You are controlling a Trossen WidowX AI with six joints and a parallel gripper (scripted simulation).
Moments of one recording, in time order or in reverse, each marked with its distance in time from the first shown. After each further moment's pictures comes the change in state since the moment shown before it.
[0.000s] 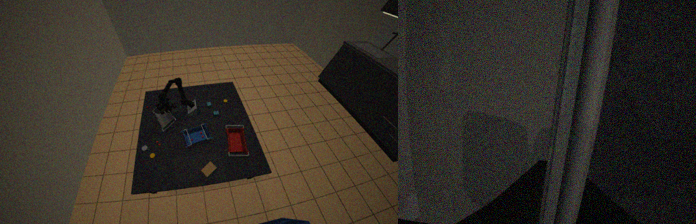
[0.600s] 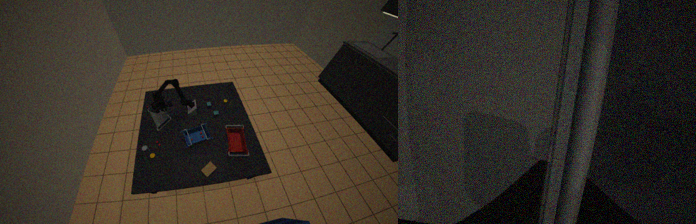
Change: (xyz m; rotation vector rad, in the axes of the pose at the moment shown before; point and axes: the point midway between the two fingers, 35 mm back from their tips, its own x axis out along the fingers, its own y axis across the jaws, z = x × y) arm -0.048 0.040 0.005 0.003 0.000 0.007
